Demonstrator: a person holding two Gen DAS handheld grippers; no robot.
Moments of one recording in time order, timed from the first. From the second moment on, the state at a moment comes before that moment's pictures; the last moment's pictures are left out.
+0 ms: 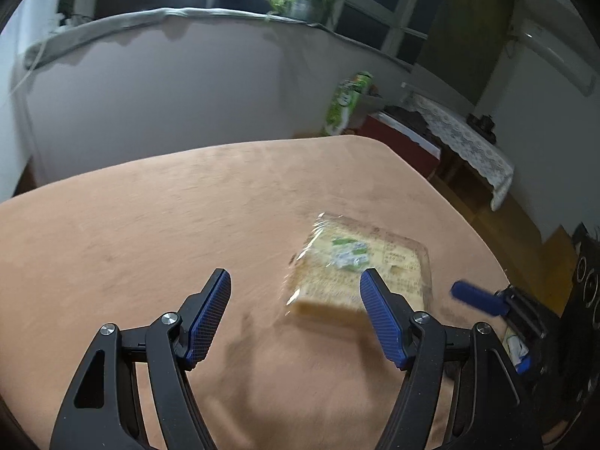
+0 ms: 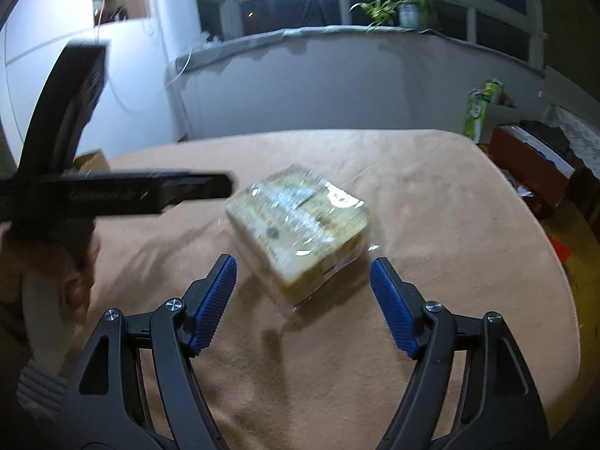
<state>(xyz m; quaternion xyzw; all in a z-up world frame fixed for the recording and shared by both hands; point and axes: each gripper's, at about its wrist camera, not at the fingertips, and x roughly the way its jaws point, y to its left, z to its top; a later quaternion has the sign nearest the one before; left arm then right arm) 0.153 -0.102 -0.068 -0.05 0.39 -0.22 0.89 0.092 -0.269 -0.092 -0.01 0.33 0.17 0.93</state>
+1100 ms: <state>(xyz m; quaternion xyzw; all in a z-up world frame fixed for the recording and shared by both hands) 0.134 -0.094 -0.044 -0.08 0.37 -0.25 0.89 0.082 -0.239 -0.057 -0.04 0.28 0.19 0.94</state>
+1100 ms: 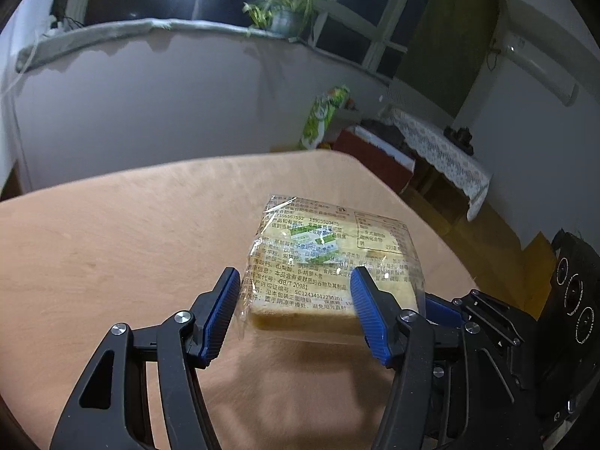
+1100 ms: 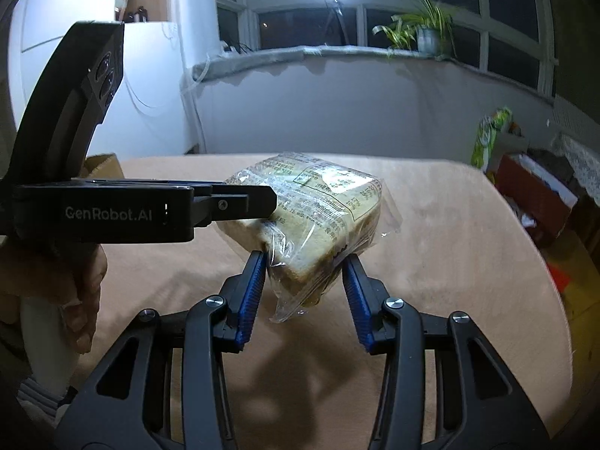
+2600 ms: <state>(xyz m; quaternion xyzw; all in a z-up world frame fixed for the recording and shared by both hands) -0.012 0.198 0.011 -0.13 0.23 0.05 0.96 0.031 0.104 -0.004 -0.19 0.19 0.44 0.86</state>
